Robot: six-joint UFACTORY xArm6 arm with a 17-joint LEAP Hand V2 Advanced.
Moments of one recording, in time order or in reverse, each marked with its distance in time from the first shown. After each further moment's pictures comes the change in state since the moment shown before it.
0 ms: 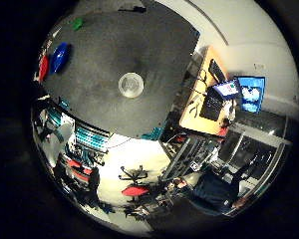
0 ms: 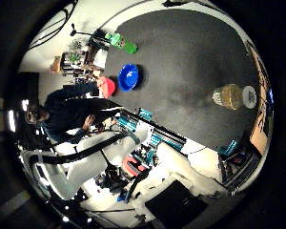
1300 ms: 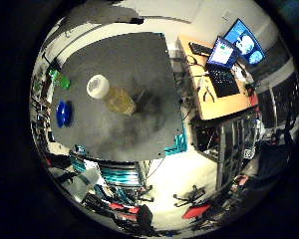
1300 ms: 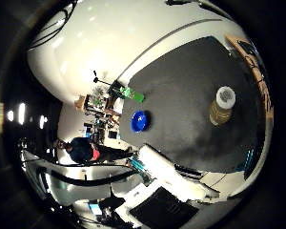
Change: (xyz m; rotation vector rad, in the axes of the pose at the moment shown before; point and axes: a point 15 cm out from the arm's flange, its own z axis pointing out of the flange) arm 0.092 0.082 0.030 0.527 -0.275 0.451
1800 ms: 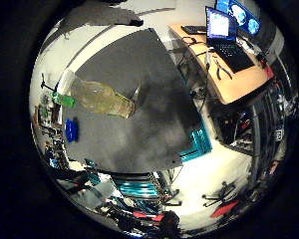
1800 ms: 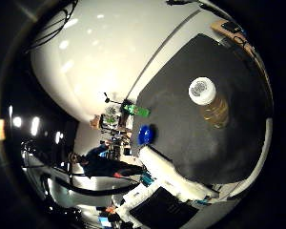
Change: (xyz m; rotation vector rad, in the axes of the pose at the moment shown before) arm 0.067 0.021 0.052 0.124 -0.206 0.175
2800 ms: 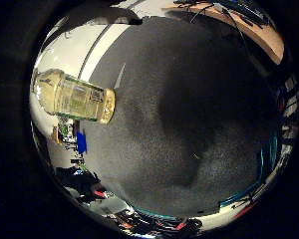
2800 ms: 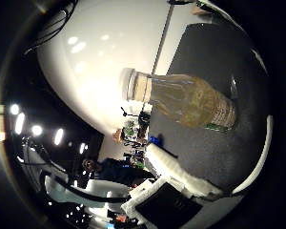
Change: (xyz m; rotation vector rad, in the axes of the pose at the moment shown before) arm 0.088 0.045 0.100 0.028 -0.260 0.149
